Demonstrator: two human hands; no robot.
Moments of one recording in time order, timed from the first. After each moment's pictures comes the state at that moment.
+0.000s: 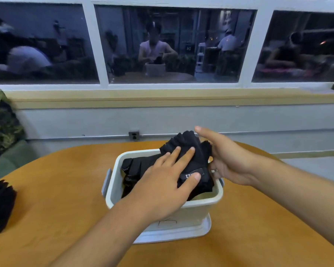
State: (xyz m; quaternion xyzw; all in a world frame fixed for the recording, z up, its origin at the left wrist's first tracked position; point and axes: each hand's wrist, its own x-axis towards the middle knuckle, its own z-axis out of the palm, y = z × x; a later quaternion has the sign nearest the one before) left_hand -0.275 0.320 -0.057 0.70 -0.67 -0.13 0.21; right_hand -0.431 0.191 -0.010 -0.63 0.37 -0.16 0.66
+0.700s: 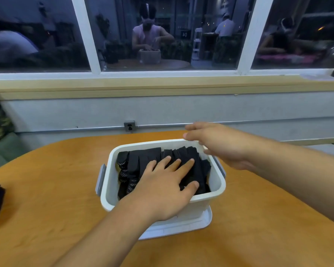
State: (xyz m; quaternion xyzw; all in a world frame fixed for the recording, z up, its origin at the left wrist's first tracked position) left_hand -0.271 0.303 -0.083 0.72 -0.68 -0.14 0.08; right_hand -0.408 0.185 0.000 -0.74 0.42 -0.13 0.51
